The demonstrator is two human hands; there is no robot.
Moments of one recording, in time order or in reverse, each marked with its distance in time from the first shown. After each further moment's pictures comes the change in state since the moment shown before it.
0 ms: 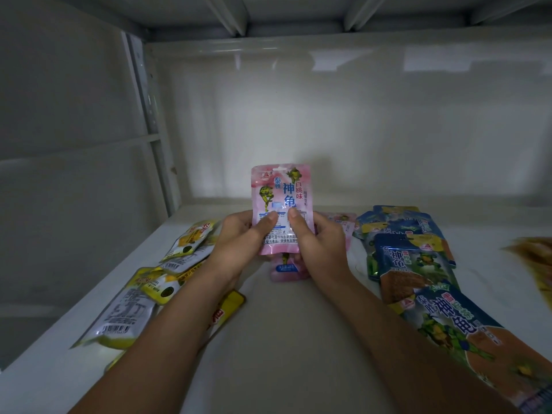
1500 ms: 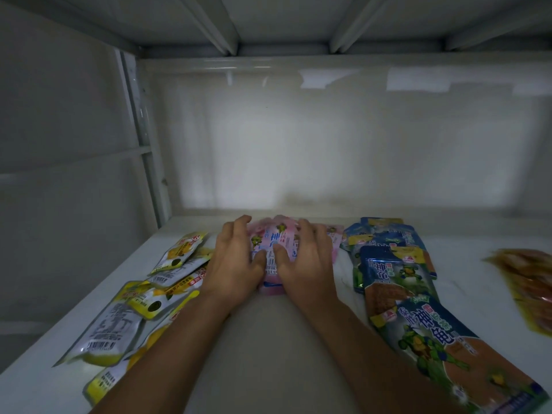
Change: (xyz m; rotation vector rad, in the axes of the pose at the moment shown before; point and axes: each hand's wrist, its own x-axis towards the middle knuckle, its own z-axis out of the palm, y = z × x) left_hand -0.009 -0.011 0.002 0.841 0.118 0.262; right_hand -0.009 0.012 0.001 -0.623 0.089 -0.199
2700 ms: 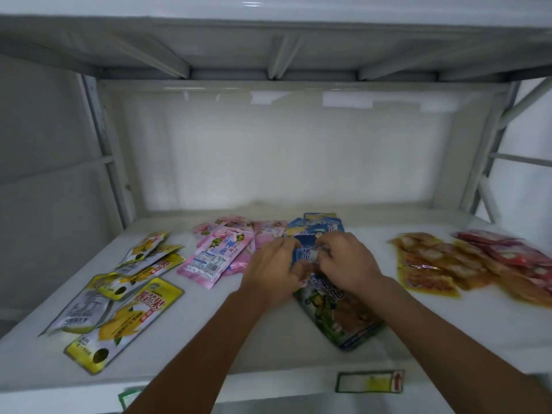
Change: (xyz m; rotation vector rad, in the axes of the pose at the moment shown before) left_hand -0.059 0.132 0.062 0.110 -0.261 0.306; right_hand 0.005 0.041 -0.208 -0.530 -0.375 0.022
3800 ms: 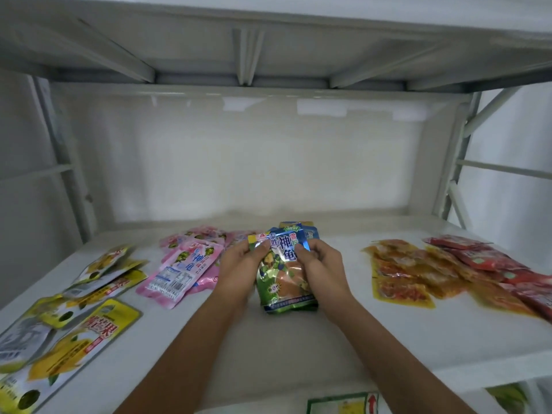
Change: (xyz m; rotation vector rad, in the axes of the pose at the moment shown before) left_hand 0.023 0.016 0.007 -1.285 0.179 -0.497; right_hand -0.006 0.003 0.022 1.007 0.193 0.324
